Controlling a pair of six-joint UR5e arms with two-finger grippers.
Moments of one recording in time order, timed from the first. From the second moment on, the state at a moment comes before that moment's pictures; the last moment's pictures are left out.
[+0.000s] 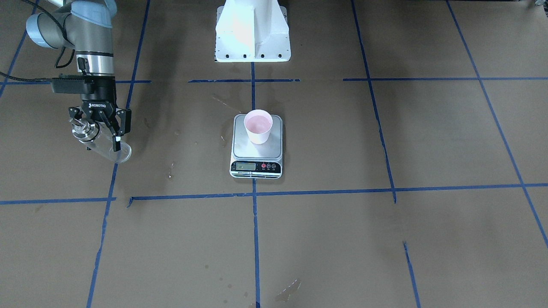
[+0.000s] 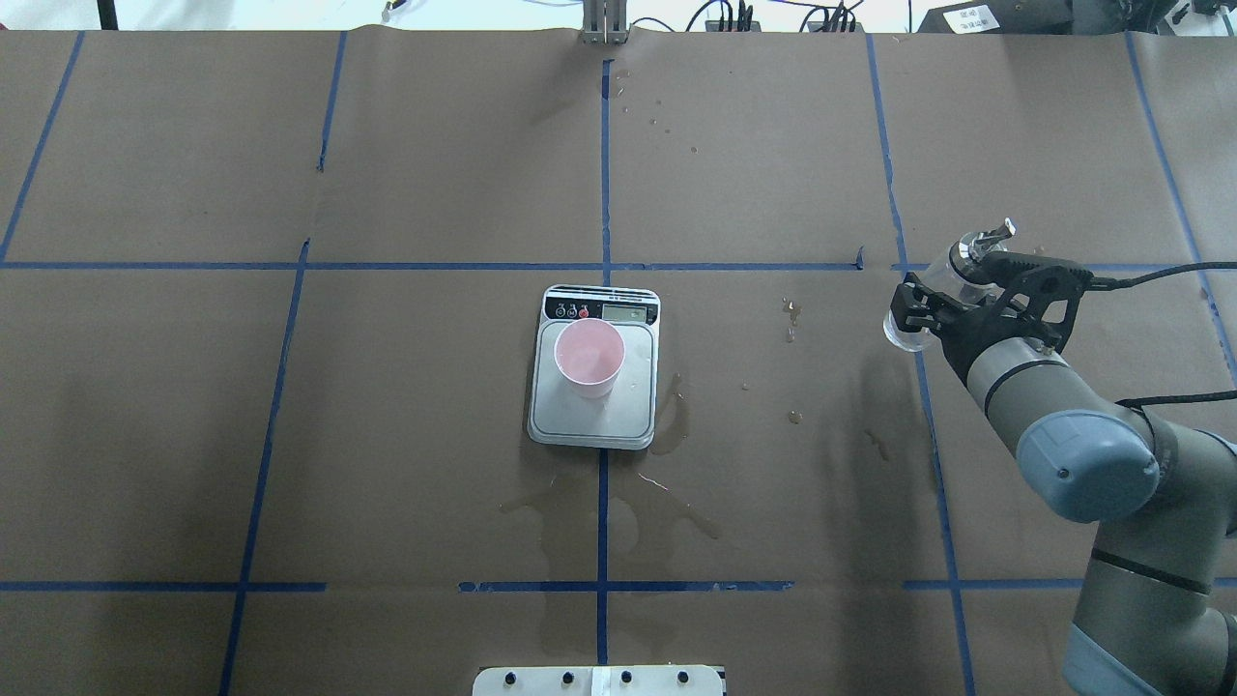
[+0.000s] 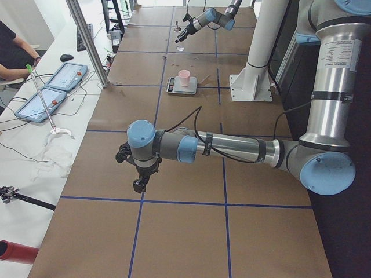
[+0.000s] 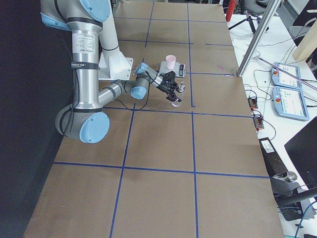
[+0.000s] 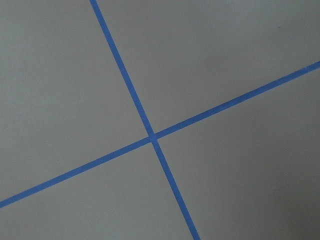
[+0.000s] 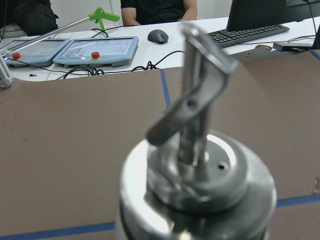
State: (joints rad) left arm -1.54 -1.63 -1.63 -1.61 -2.34 0.29; right arm 0.45 -1.59 1.94 -0.98 1.00 1.37
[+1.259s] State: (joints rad) left arm -1.54 -1.63 -1.63 -1.61 -2.34 0.29; right arm 0.45 -1.59 1.86 -0.99 1.00 1.39
